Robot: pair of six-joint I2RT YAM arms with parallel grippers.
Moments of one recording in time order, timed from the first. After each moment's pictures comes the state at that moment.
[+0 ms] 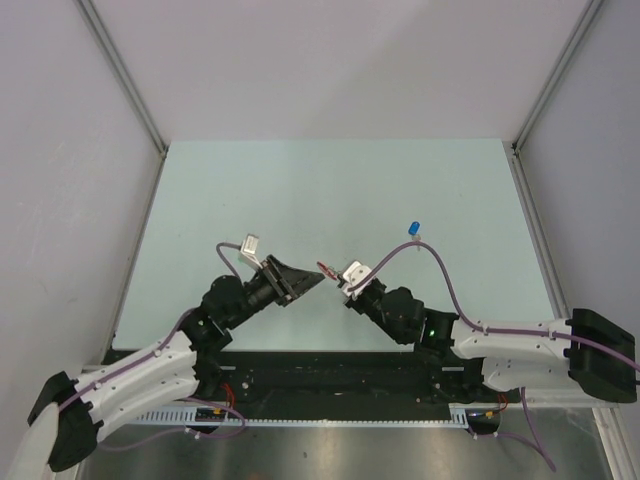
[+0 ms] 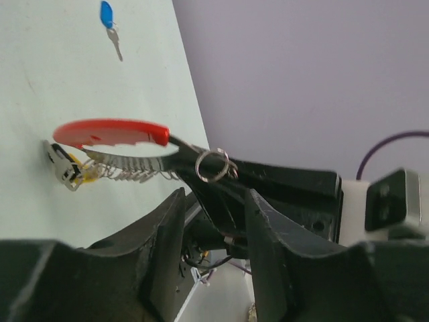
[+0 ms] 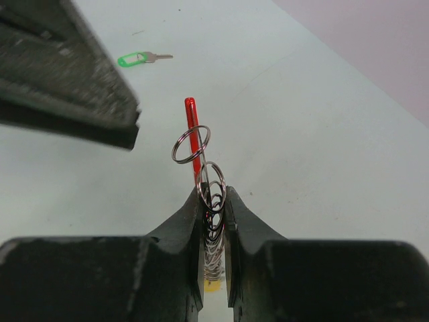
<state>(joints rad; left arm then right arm) -0.79 0.71 0.30 0.36 0.09 -1.20 1.24 1.11 0.48 0.49 0.51 -0.23</state>
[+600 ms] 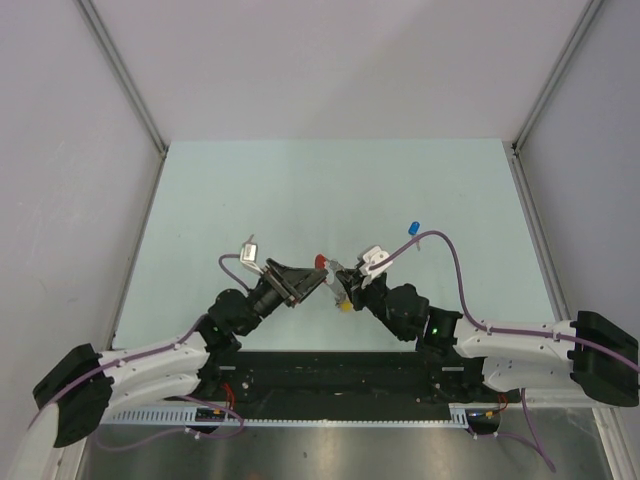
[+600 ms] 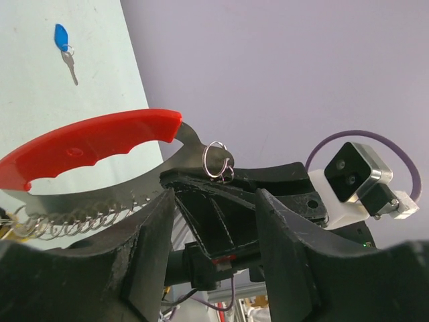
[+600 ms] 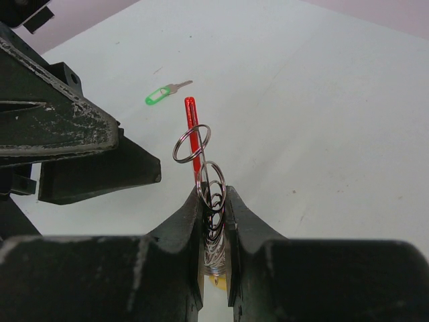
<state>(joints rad) -0.90 0.86 0.16 0.80 -0.09 -1.31 1.21 1.08 0.48 0.51 0.52 0.10</state>
